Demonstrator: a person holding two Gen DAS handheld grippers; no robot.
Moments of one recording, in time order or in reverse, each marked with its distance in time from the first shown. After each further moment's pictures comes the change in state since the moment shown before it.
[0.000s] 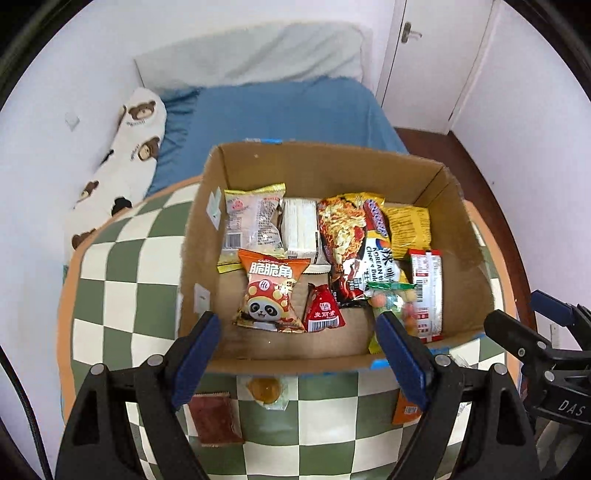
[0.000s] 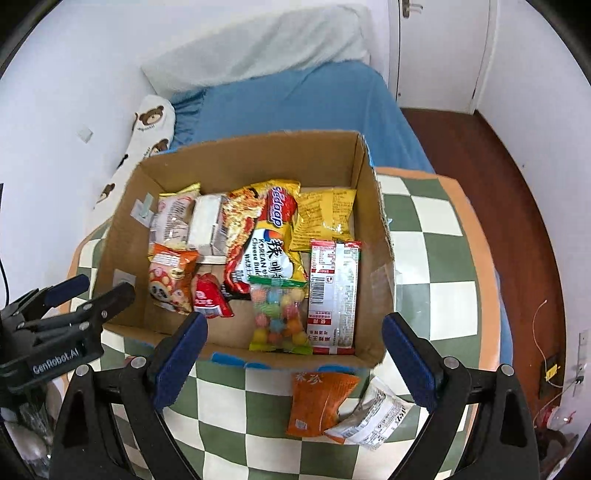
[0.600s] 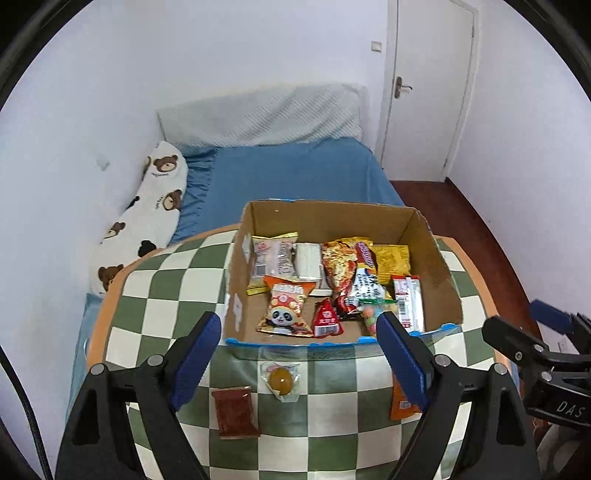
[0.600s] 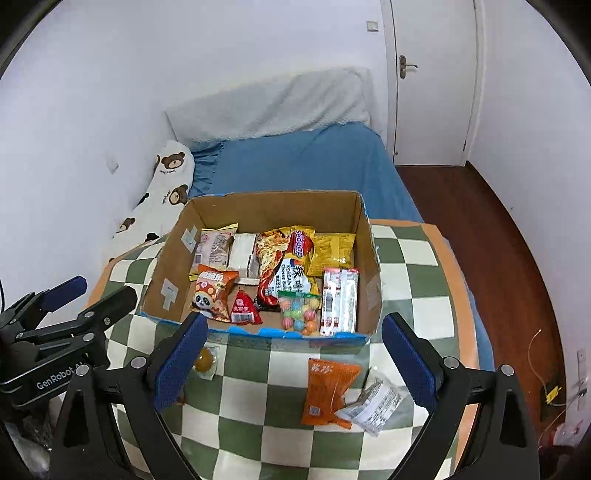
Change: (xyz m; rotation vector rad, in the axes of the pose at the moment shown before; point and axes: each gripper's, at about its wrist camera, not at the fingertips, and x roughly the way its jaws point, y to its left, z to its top) left arm -0.094 0.003 -0.050 0.001 -0.246 0.050; right arm -0.101 0.023 -0.059 -0.003 -0.236 0.015
